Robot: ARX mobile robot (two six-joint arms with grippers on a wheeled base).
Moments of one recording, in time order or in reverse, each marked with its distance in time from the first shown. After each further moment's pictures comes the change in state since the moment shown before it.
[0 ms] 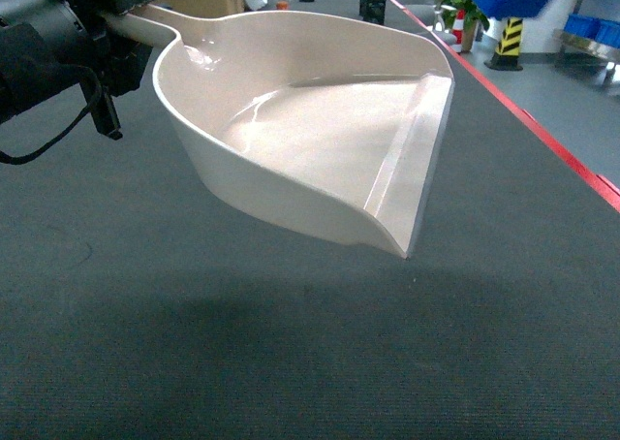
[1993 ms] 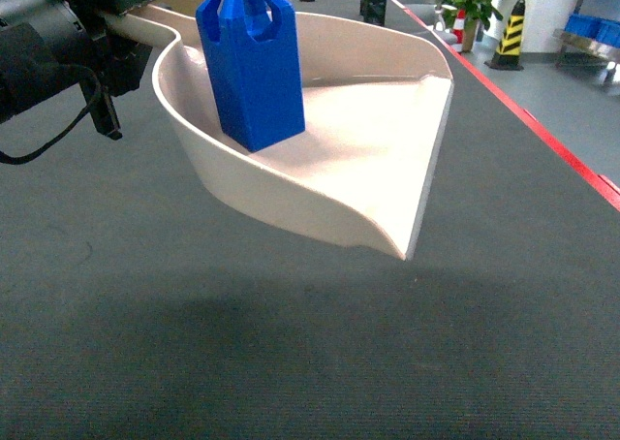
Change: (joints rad) left arm 0.002 0.000 0.000 0.000 0.000 0.001; right arm 0.063 -0.504 -0.453 -0.031 0.308 -0.152
